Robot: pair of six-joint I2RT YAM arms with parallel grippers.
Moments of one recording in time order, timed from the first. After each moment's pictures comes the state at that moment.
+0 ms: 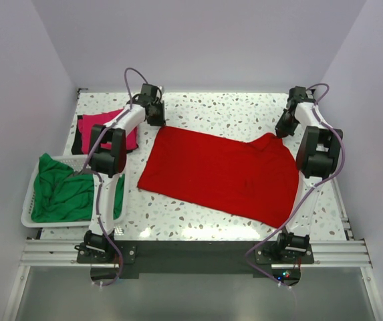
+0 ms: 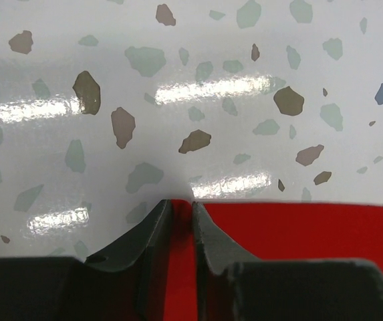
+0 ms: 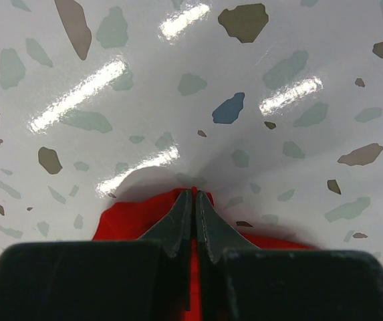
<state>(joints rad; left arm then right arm) -0.23 2.38 1.94 -0.49 0.11 -0.26 -0.14 2.26 1.86 -0.81 0.06 0.43</state>
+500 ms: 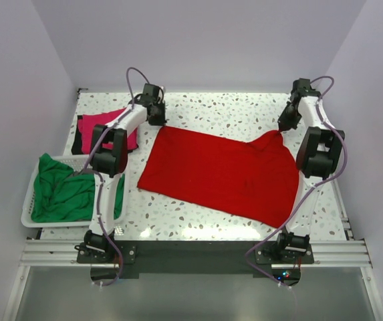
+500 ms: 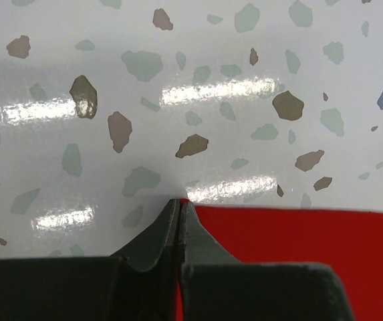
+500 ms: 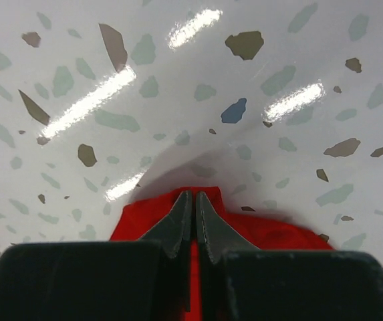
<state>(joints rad) -0.25 2.38 1.95 -0.49 0.08 -0.26 -0.15 2.27 1.97 -0.90 0.06 0.44</state>
